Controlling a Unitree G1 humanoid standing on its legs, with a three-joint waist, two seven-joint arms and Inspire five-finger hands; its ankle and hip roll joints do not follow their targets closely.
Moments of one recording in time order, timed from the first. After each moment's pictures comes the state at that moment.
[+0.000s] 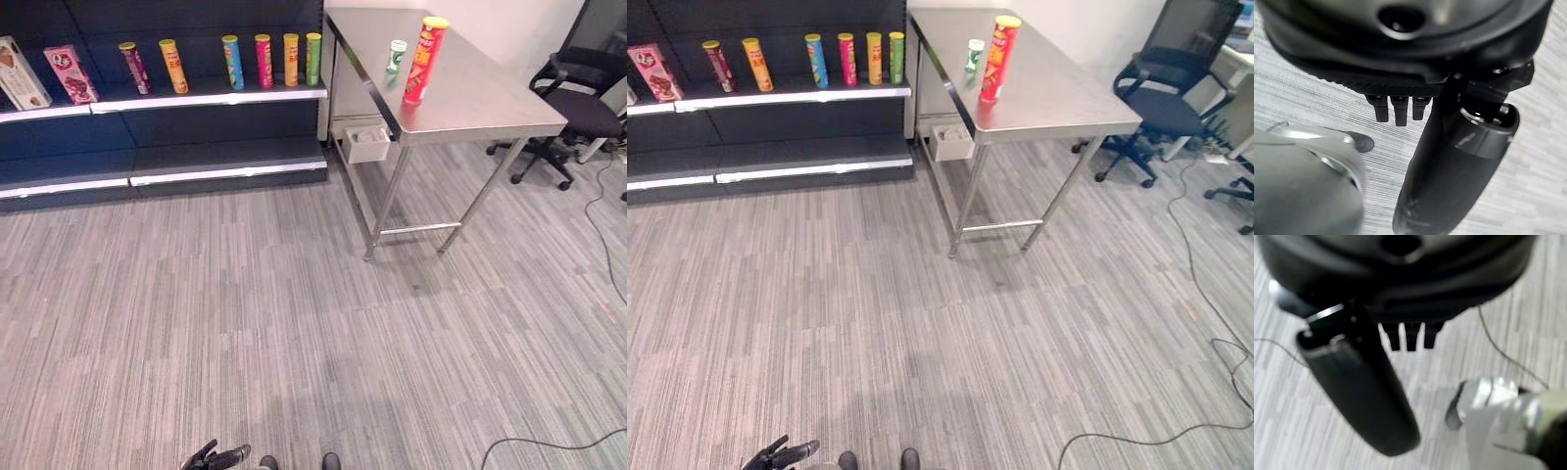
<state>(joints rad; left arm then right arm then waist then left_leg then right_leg) -0.05 0.20 0.01 1.35 -0.59 -0.15 -0.02 0.00 -0.12 -0.21 1.48 0.94 -0.11 -0.07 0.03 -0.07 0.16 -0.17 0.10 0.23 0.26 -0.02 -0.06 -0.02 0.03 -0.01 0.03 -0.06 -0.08</state>
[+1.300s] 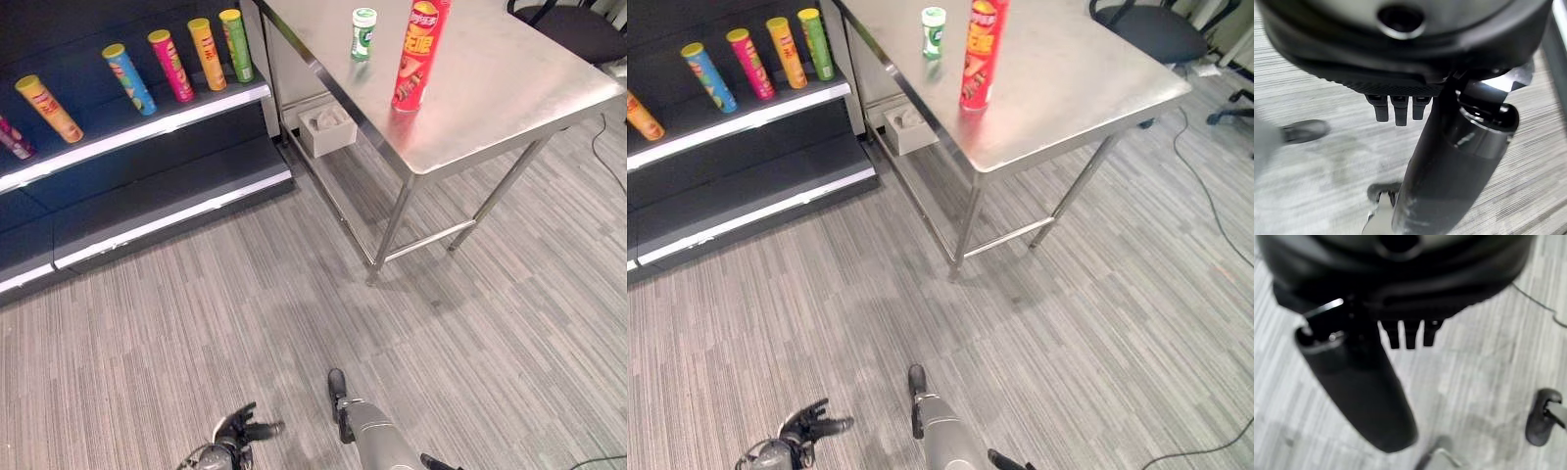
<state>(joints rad) -0.09 0.09 -0.15 1.34 -0.41 -0.16 0.00 -0.02 -0.20 -0.17 1.43 0.77 -0.12 -0.10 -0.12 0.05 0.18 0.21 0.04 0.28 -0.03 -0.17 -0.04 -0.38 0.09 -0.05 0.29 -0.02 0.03</state>
